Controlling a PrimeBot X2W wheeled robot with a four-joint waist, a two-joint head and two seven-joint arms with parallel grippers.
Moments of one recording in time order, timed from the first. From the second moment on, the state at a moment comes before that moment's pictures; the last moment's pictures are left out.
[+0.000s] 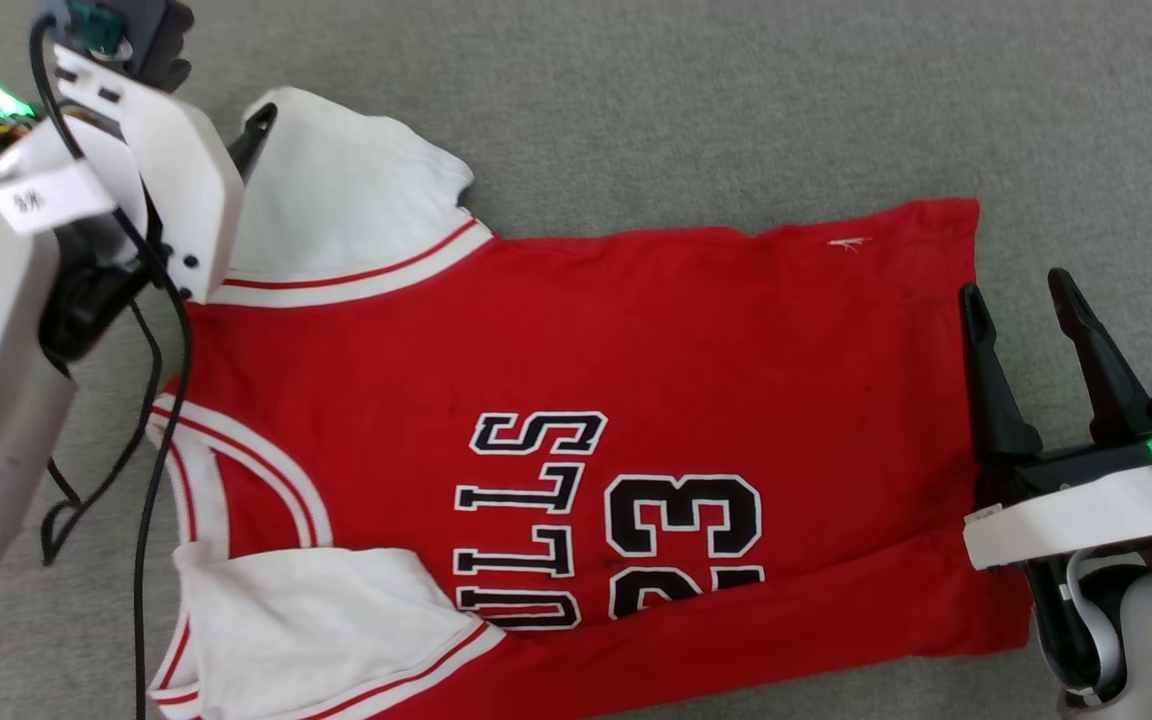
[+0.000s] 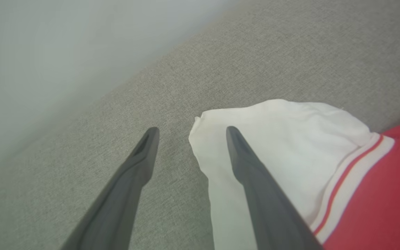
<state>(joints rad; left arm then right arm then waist) -0.94 0.62 -0.54 0.32 -0.52 -0.12 0.46 -0.19 -0.10 -0.02 -0.07 0.20 0.13 -0.10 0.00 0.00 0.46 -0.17</state>
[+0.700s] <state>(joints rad) -1.08 0.65 -0.65 0.49 -0.61 -0.13 0.58 -0.23 -0.07 -0.01 -0.05 0.19 0.13 -0.12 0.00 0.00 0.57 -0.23</state>
